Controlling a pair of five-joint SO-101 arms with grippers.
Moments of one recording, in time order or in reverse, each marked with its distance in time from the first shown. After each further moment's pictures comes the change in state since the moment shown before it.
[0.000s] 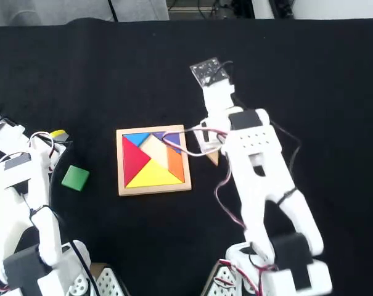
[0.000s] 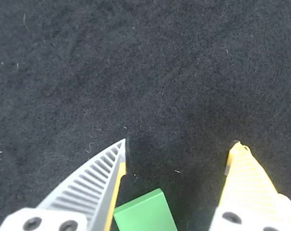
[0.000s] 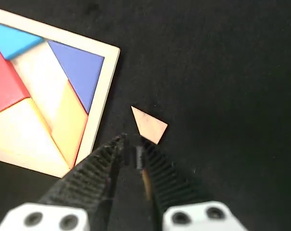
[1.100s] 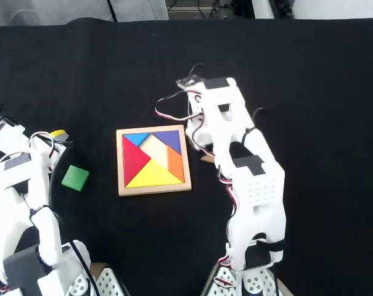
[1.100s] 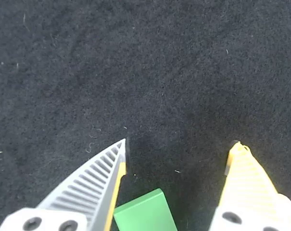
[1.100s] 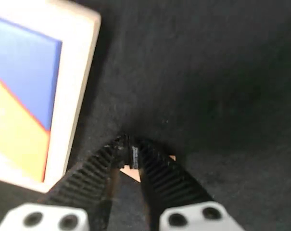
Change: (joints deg) left arm 0.0 0.0 0.0 0.0 0.0; right arm 0.3 48.5 -37.5 20.0 5.6
